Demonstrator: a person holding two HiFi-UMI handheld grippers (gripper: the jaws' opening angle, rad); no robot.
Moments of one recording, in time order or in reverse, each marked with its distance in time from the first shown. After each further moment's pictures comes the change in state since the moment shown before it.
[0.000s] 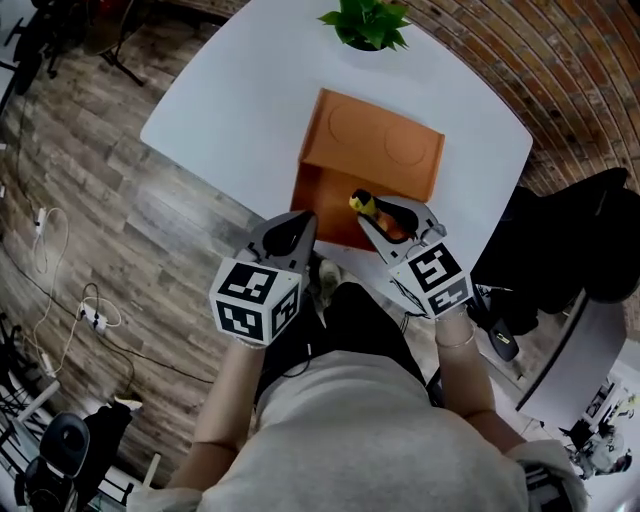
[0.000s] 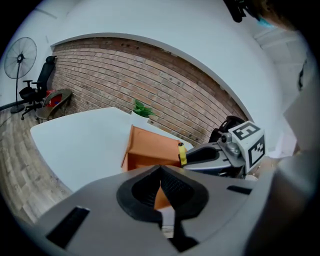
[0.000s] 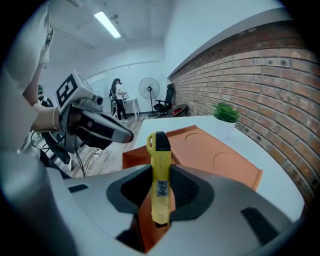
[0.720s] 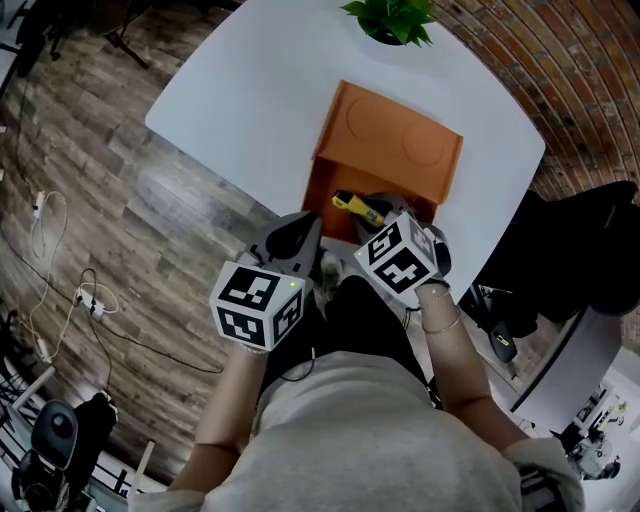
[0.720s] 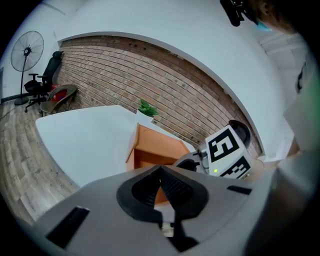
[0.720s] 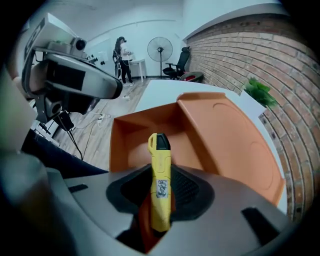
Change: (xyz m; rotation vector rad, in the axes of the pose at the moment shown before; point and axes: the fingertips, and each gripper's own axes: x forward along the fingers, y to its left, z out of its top) left arm -0.008 0.014 -0.008 -0.062 -0.012 0.002; right arm 0.065 0.018 -0.053 -0.133 0.424 0.035
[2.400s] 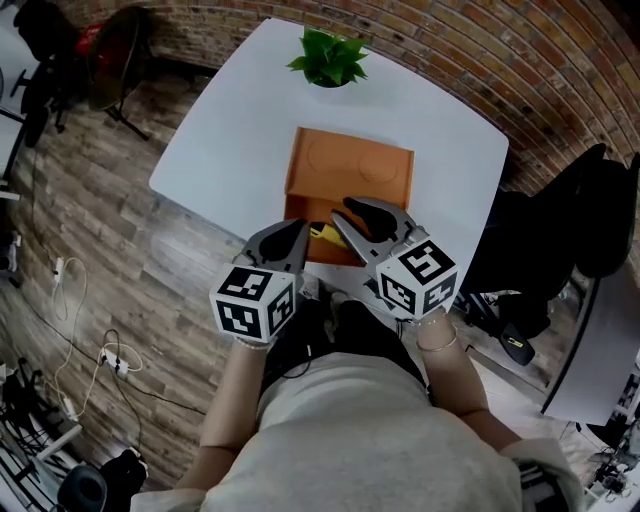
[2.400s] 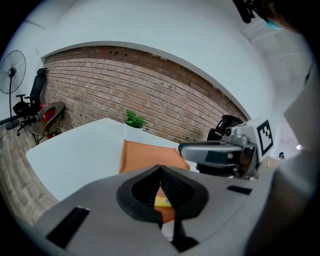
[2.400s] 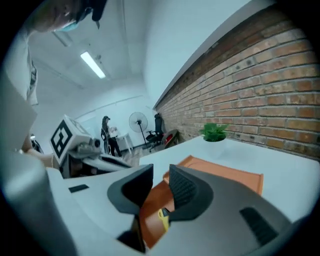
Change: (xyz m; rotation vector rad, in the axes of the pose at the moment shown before) left arm 0.007 -0.036 0.042 0.163 -0.026 -0.009; right arm -0.140 -0.033 0.068 0.406 -0.776 -0.020
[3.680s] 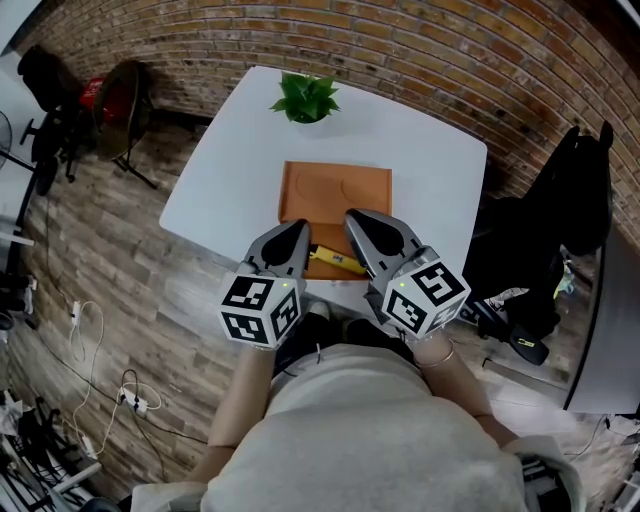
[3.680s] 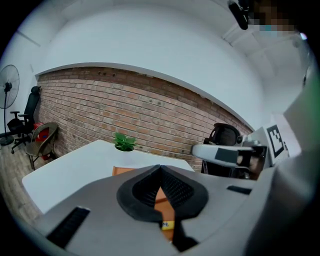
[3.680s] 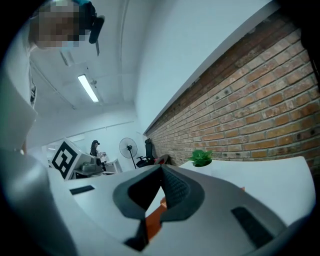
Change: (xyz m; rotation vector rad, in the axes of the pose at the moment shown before) left arm -0.010 -0.041 0.058 0.123 -0.171 -0.020; right arm -0.070 -0.001 0.058 0.086 -0.322 -0.123
